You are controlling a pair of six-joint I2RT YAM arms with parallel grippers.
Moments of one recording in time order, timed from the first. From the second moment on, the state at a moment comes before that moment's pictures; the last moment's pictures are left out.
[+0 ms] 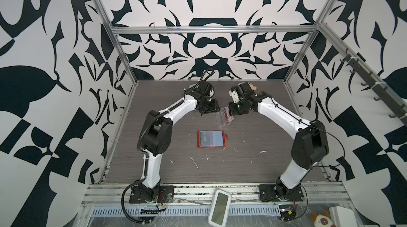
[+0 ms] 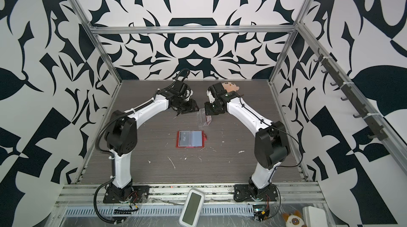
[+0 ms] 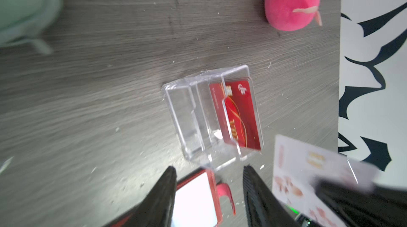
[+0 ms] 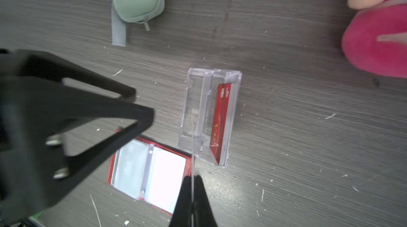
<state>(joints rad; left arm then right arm) -0.58 1.95 1.61 -0.66 0.33 -0.50 0.46 1.69 1.41 -0.75 -0.19 0.32</state>
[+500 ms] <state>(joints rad) -0.57 1.63 1.07 -0.62 0.22 -0.50 0.51 1.57 1.16 -0.66 -0.34 0.32</state>
